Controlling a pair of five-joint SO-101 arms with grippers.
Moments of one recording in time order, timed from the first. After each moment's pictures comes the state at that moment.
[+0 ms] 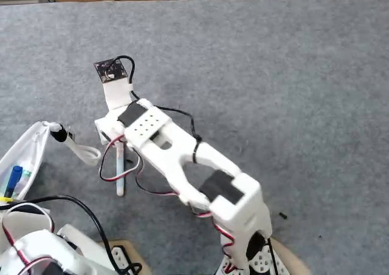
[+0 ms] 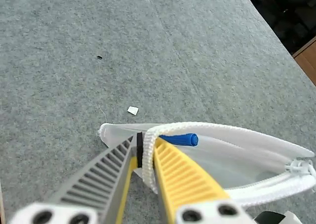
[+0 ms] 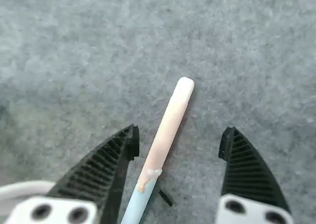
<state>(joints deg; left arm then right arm) -63.4 -84.4 25.5 101.0 17.8 -46.5 26.8 -5.1 52.2 -24.7</state>
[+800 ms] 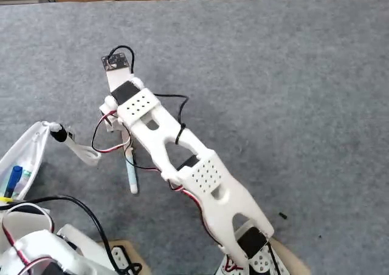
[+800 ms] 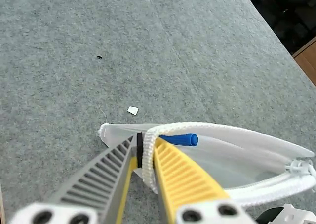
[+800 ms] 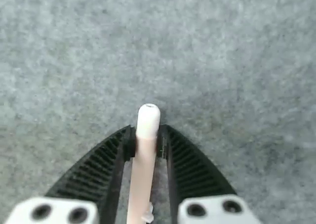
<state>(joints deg) -63.4 -84.4 25.5 101.0 17.8 -42.3 58.9 -54.3 81.4 -25.1</state>
